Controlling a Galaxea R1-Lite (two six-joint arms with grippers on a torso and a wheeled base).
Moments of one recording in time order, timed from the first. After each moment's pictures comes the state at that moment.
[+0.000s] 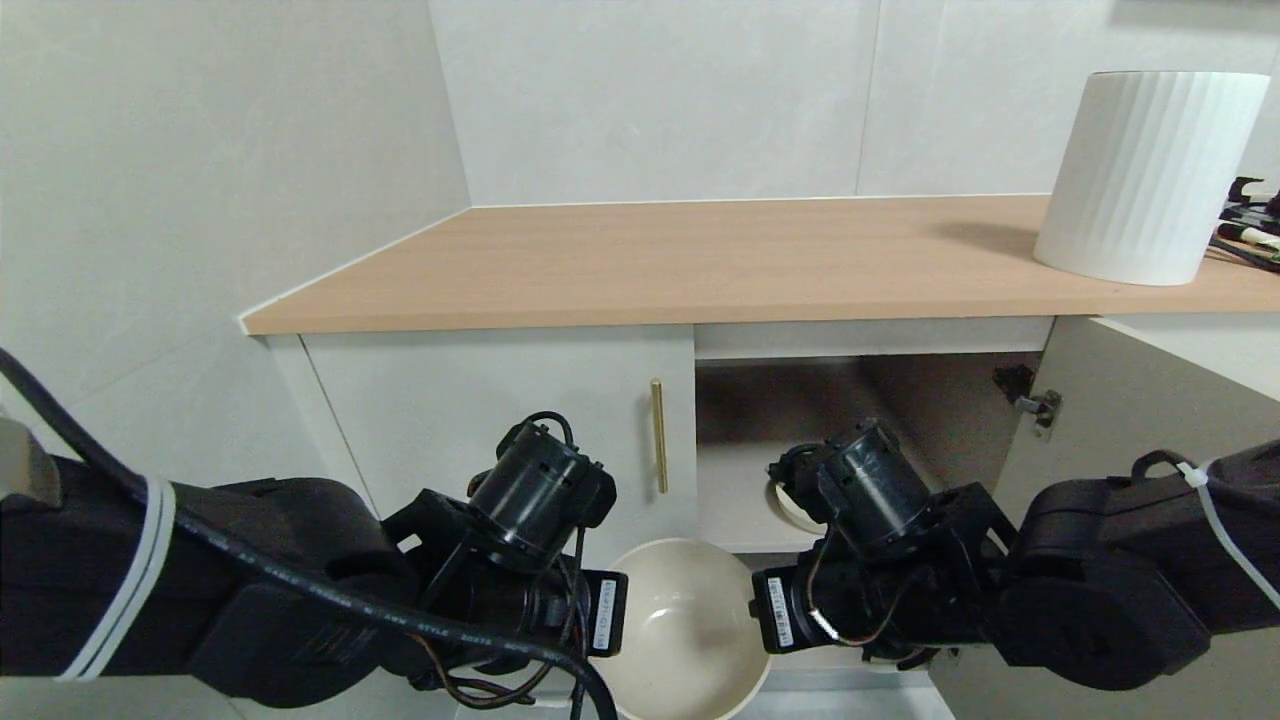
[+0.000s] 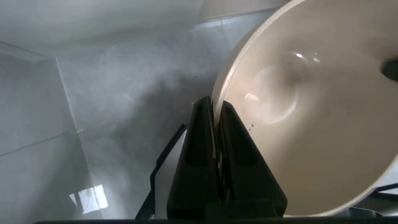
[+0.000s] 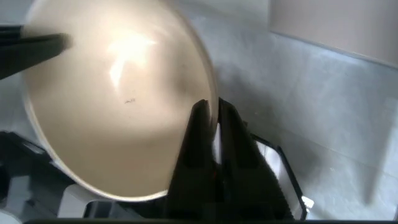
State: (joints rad) left arm -0.71 1.81 -0.91 0.07 0.17 -0.53; right arm 0.80 1.89 -0.98 -0.09 -0.02 0.51
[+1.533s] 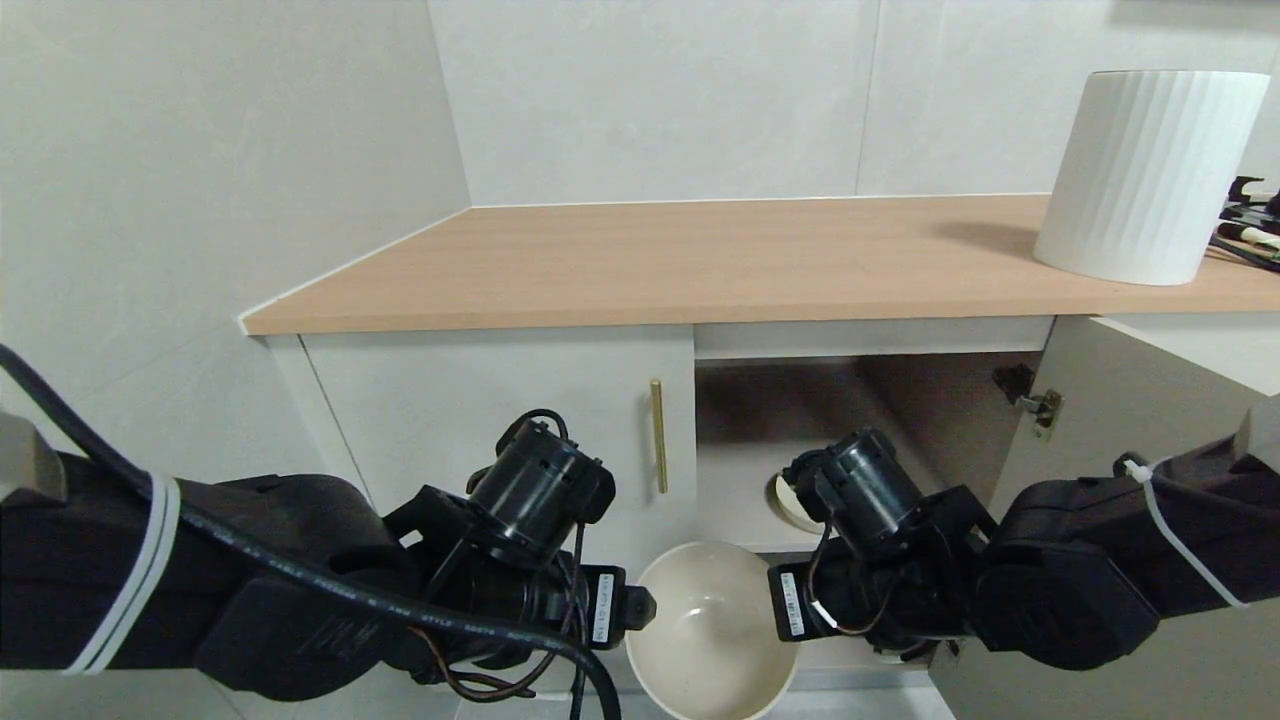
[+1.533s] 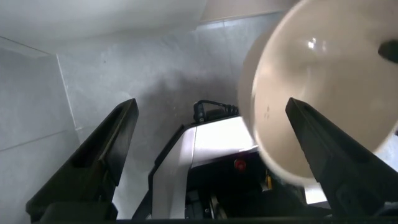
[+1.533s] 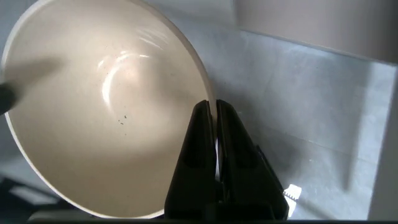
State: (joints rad) left arm -0.71 1.81 -0.91 0.07 0.17 -0.55; right arm 0.75 1.95 -0.98 -0.09 -0.09 0.51
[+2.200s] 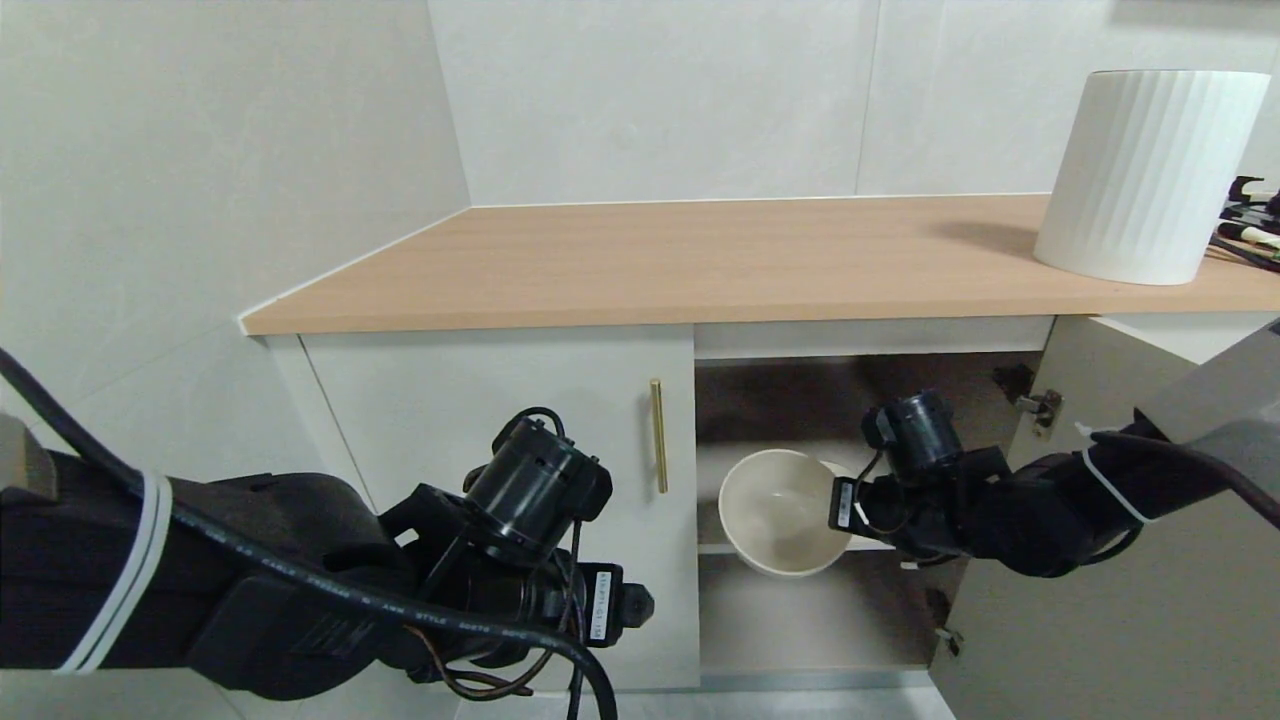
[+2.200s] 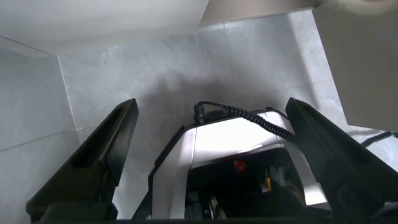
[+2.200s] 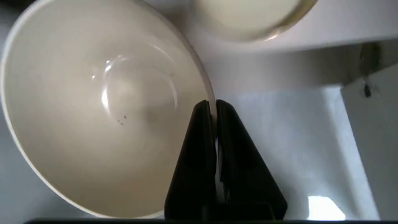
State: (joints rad) left arm -0.71 1.81 -0.91 0.07 0.17 -0.55; right arm 0.47 2.09 -1.00 -0.35 -0.18 0.57
